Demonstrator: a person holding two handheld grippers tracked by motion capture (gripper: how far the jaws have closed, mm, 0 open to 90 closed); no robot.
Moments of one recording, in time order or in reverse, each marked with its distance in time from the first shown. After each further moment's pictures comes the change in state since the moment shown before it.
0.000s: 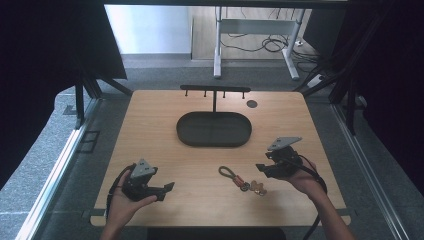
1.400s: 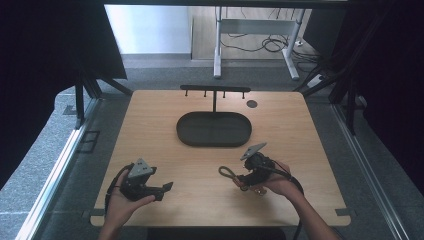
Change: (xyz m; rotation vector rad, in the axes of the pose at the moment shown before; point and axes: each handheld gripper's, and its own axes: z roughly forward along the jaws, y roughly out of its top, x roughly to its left) left arm 0.002 0.000 -0.003 -0.006 -0.008 -0.001; right arm 0.038 0.011 0.064 0.163 0.100 -0.093
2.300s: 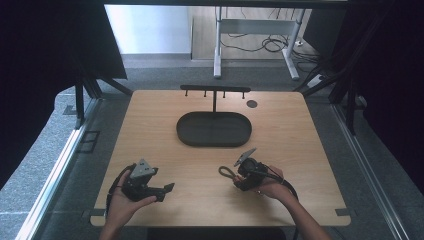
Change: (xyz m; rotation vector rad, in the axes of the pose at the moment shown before) left arm -0.002 0.000 0.002 0.009 -0.007 0.001; right arm 0.009 -0.004 0.030 0.094 0.032 -0.004
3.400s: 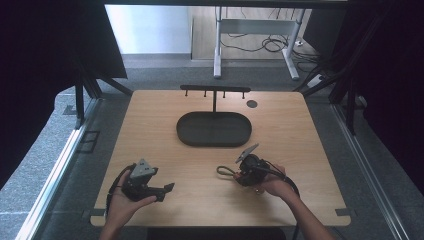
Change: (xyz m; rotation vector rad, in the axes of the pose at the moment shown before) left arm 0.000 0.000 0.000 -0.001 0.001 0.001; right arm -0.006 0.006 -0.016 -0.009 0.021 0.009
